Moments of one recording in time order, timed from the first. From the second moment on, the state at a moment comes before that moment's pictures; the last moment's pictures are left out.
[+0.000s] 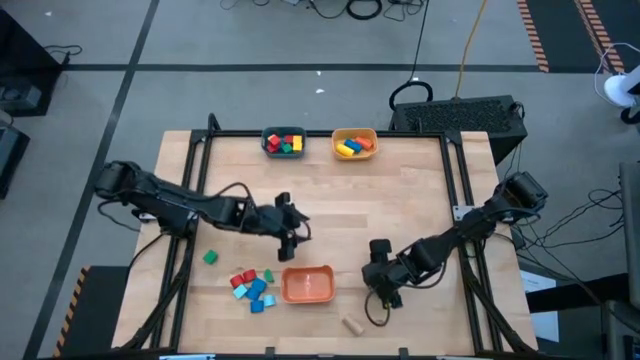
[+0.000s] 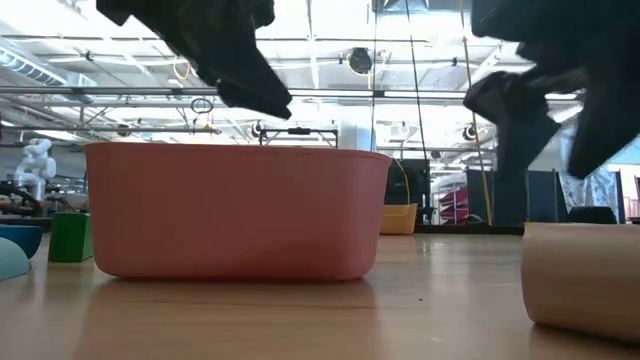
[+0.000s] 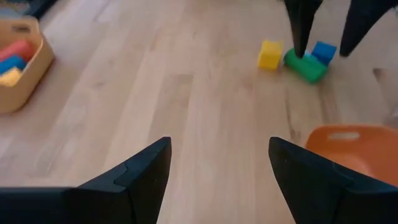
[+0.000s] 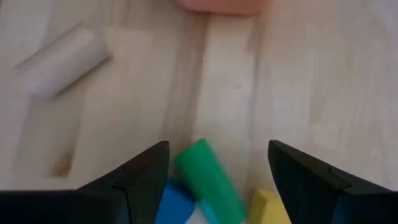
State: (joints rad) left arm -0.18 1.42 0.84 -0.04 -0.21 -0.15; right arm 0.54 1.61 0.98 -0.49 0.16 0.38
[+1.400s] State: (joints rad) left arm -0.26 1.58 0.84 0.28 -0.27 0.03; right arm 0.52 1.71 0.94 -0.47 0.33 0.49
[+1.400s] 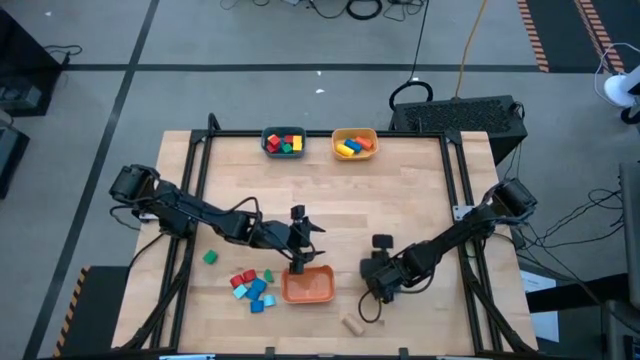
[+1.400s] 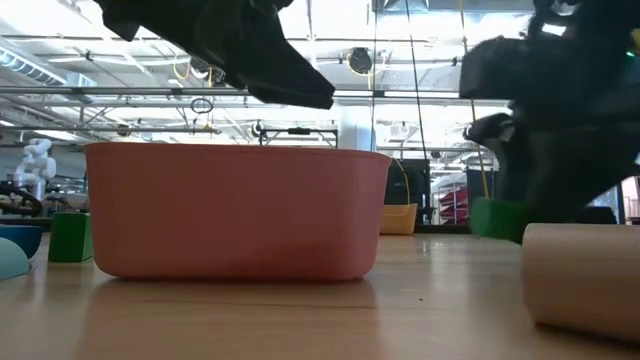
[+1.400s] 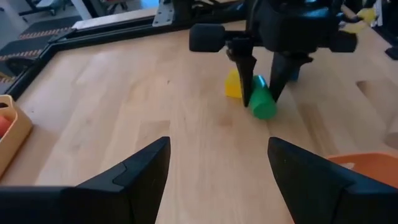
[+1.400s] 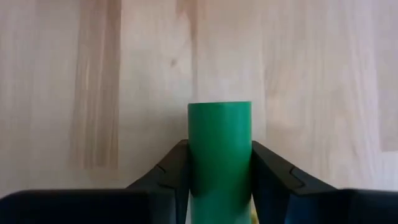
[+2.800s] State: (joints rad) left arm -0.16 1.65 0.84 0.42 -0.35 -0.12; right arm 0.43 1.71 0.94 -0.10 0.92 0.07
